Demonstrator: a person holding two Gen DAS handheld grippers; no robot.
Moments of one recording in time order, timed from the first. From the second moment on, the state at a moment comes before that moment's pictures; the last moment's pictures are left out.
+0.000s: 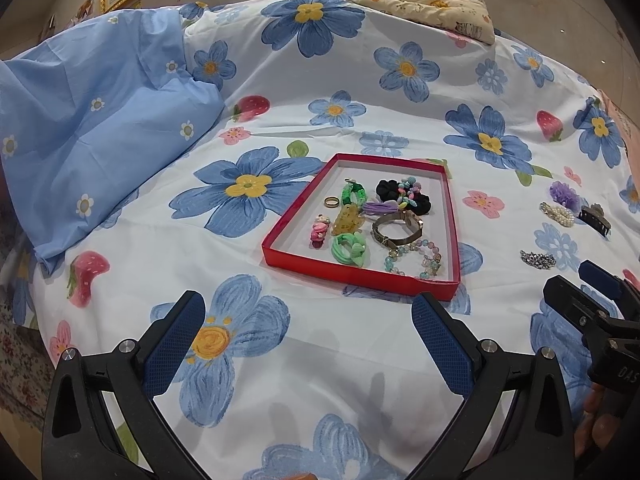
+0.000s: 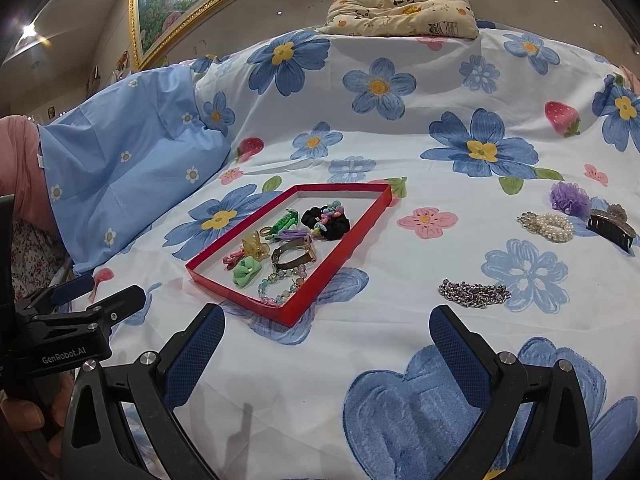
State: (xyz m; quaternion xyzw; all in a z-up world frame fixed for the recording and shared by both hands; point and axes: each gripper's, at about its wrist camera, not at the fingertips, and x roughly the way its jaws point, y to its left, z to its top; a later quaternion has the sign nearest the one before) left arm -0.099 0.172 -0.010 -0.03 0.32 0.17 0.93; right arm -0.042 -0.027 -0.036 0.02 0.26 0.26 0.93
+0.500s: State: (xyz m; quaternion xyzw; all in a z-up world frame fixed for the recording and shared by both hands) left arm -0.097 0.171 -0.011 -0.03 0.32 0.17 0.93; right arm -0.042 -0.025 -0.036 0.02 0.26 0.26 0.93
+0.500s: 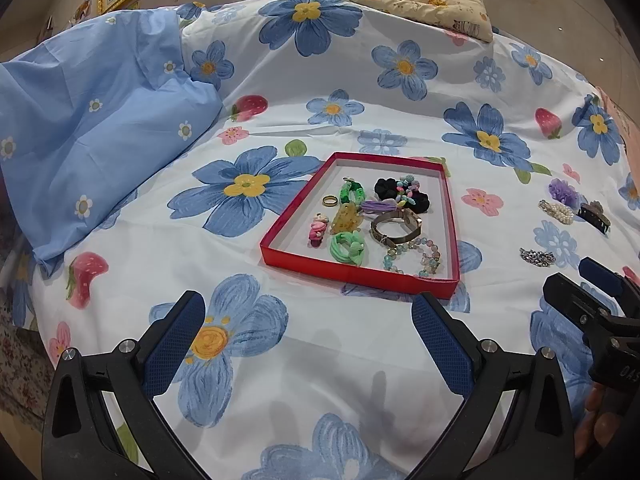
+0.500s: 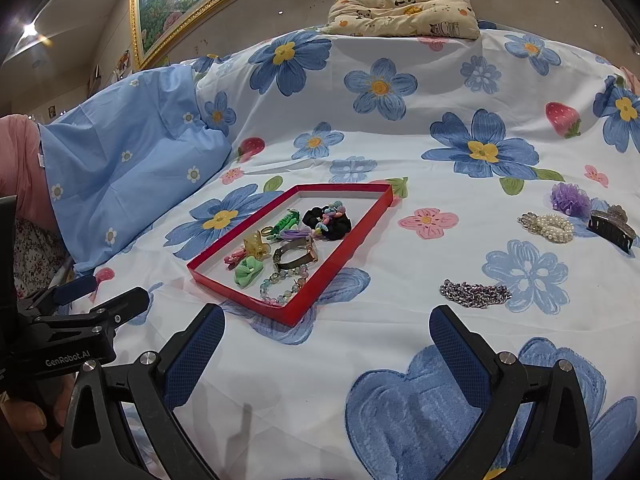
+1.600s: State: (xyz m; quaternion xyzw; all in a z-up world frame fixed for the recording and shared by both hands) left arm -0.087 0.176 -0.019 -0.03 0.33 0.16 0.93; right arm -0.037 -0.021 -0.036 0.01 0.28 0.27 0.92
